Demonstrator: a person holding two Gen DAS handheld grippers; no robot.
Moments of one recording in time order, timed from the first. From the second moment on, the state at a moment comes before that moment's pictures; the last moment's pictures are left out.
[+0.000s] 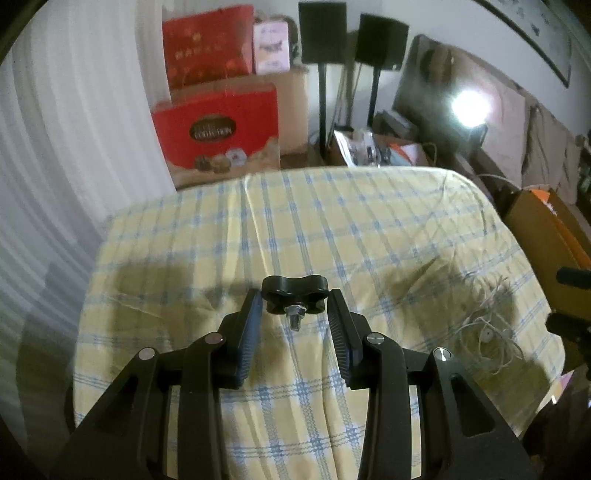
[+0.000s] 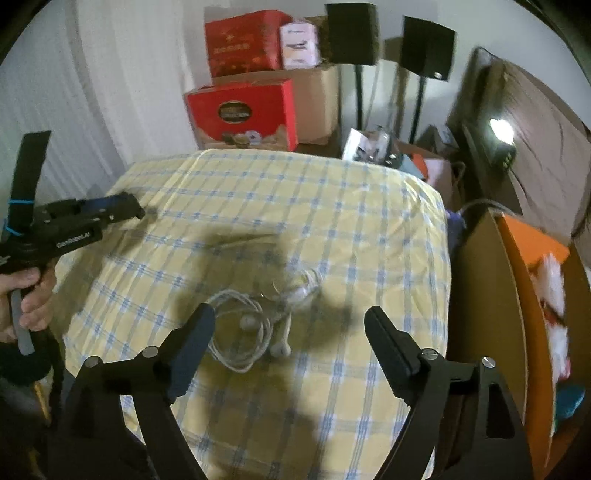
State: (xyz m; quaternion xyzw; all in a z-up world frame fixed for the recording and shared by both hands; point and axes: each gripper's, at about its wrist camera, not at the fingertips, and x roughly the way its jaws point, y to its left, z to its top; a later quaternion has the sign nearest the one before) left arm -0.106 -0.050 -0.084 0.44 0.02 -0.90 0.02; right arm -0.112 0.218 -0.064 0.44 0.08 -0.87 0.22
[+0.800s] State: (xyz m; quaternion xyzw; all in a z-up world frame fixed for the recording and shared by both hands) left arm -0.123 -0.065 -0.120 0.46 0.06 -0.88 -0.01; right arm -0.123 0.195 -0.126 0.49 0.05 -0.85 0.18
